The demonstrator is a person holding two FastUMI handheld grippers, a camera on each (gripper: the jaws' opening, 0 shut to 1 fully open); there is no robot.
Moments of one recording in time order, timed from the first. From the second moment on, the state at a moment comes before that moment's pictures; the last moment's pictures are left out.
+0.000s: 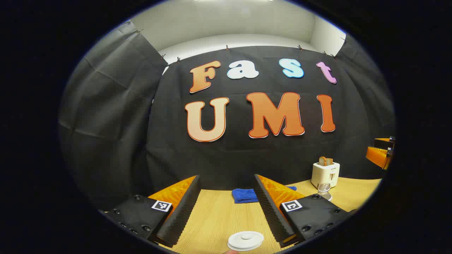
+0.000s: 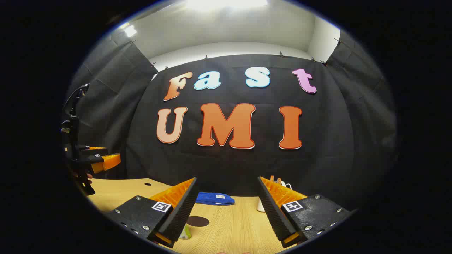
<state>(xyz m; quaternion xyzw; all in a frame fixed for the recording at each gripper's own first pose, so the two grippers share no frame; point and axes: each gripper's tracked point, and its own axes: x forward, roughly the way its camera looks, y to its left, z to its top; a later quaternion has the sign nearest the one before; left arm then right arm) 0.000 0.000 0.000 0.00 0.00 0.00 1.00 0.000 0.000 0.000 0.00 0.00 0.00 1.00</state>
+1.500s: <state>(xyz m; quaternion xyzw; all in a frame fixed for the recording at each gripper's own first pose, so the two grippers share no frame) -0.002 -0.019 -0.070 -0.01 0.09 -0.05 0.99 0.001 0.010 -0.027 -0.01 0.04 0.00 1.00</state>
